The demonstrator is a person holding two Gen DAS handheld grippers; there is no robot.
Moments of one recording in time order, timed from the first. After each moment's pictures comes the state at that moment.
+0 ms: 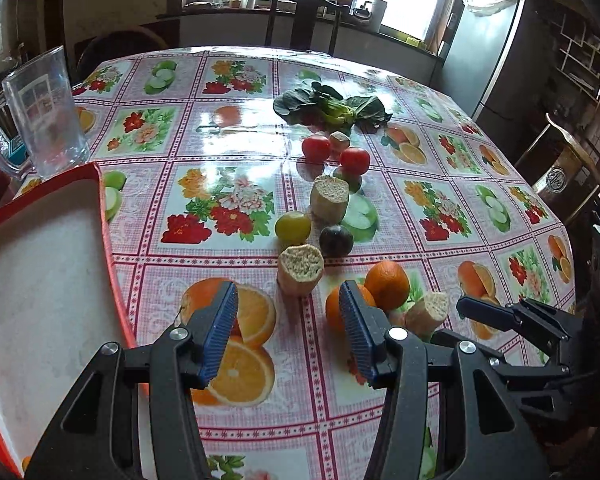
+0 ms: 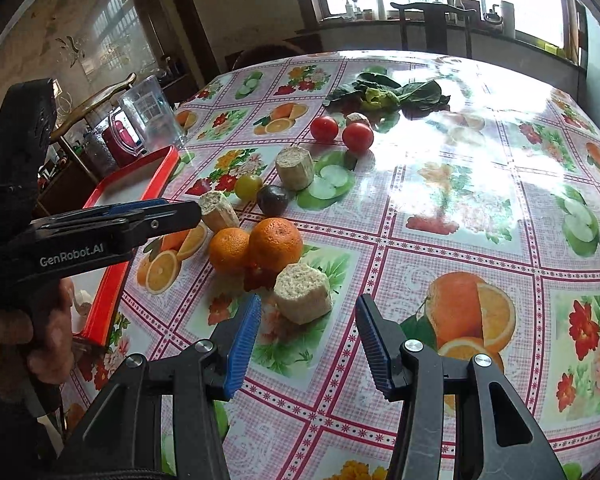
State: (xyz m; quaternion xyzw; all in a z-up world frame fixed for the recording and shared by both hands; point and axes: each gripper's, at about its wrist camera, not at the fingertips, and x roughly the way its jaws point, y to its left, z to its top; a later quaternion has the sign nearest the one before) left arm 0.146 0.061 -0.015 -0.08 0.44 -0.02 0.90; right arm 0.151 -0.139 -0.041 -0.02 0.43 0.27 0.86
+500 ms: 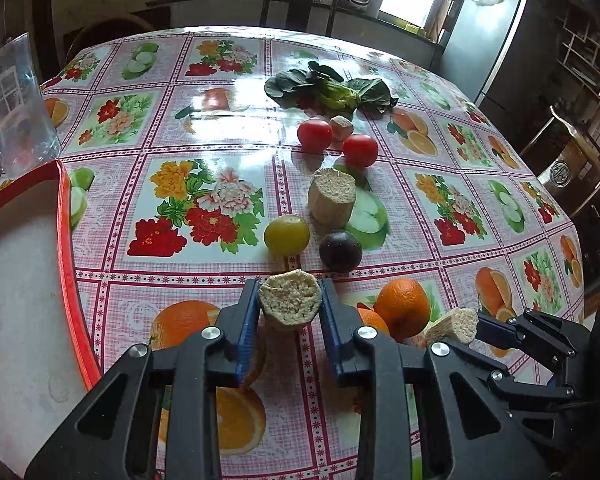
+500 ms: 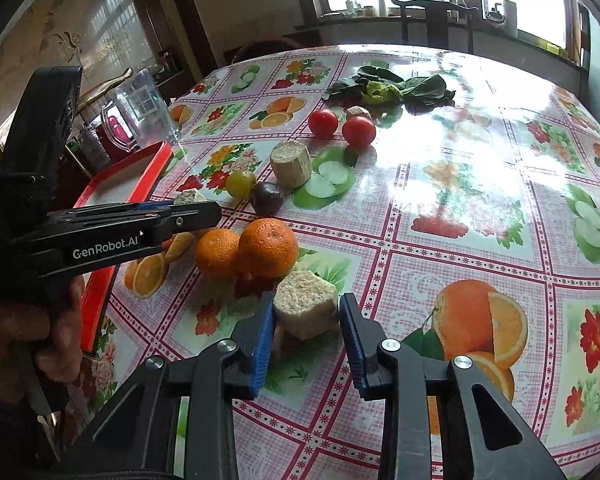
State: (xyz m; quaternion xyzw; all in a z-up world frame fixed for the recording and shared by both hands) left arm 0.169 0.059 -0.035 -0.08 0.45 -0.03 0.89; right arm 0.156 -0.133 -0.049 -0.02 0.43 0.27 0.86
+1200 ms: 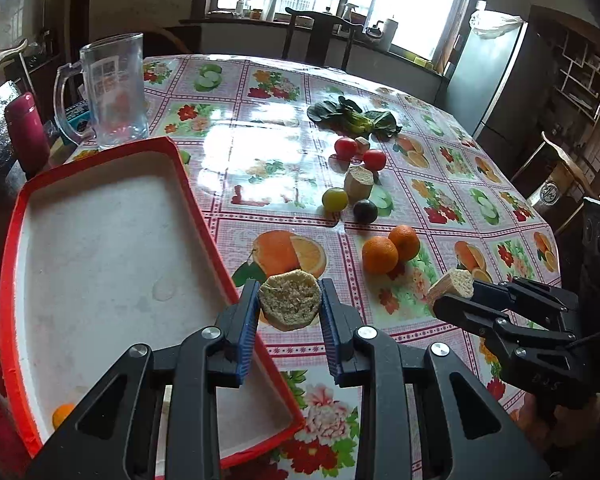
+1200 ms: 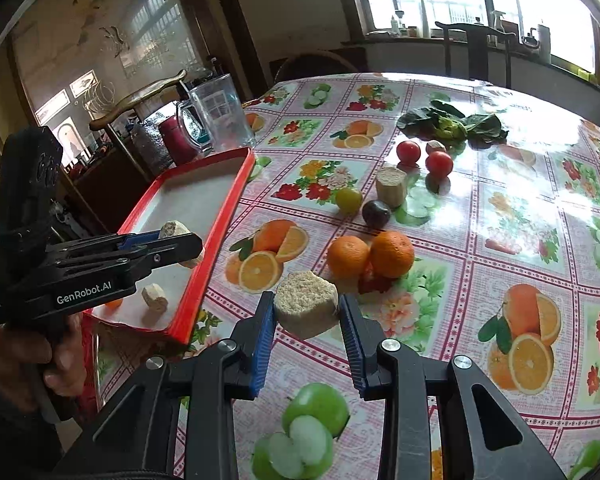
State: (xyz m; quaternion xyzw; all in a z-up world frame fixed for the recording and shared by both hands) left arm 0.066 0.110 0.002 -0.10 0.41 -0.01 0.91; right arm 0.096 -0.088 -0.007 -0.03 0.40 0.34 0.85
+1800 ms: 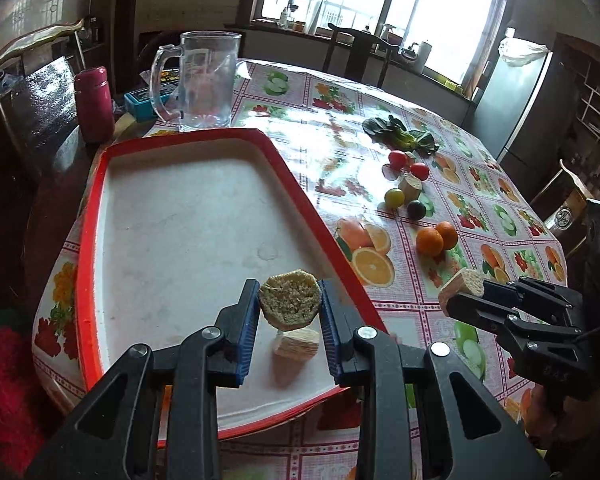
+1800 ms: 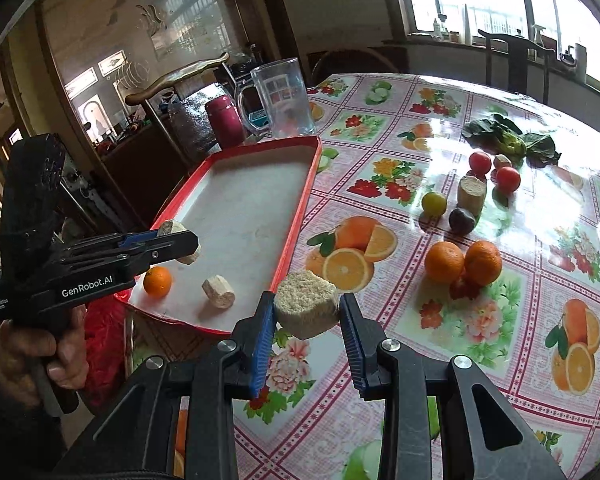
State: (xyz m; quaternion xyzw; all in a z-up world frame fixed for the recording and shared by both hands) left arm 0.008 0.167 0.002 -0.13 0.39 0.05 0.91; right arm 0.065 -0.029 -0.002 -0.05 0.40 0.38 0.83
